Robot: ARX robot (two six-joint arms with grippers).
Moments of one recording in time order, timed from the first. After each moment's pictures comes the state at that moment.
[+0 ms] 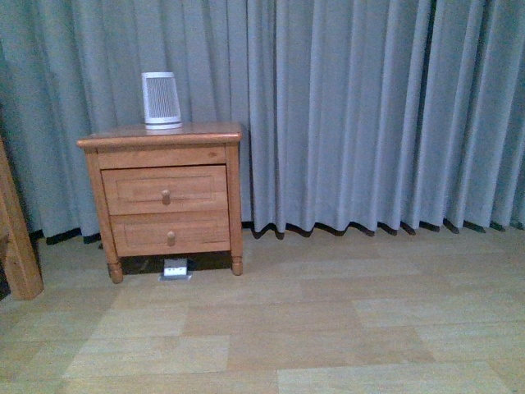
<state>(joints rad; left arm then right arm) 0.00 0.00 0.01 0.00 0.00 0.00 0.00 0.00 0.01 0.00 0.00 0.00</state>
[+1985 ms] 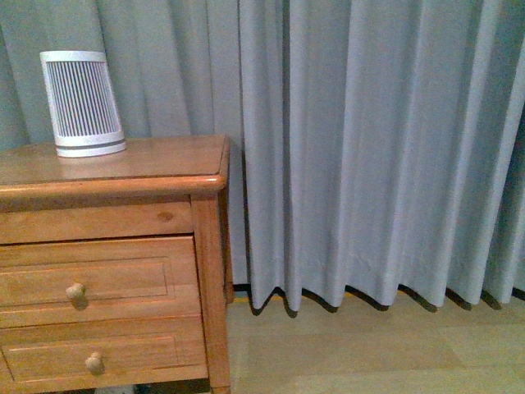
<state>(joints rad) 0.00 0.00 0.01 0.00 0.00 0.00 0.00 0.00 0.01 0.00 0.00 0.00</state>
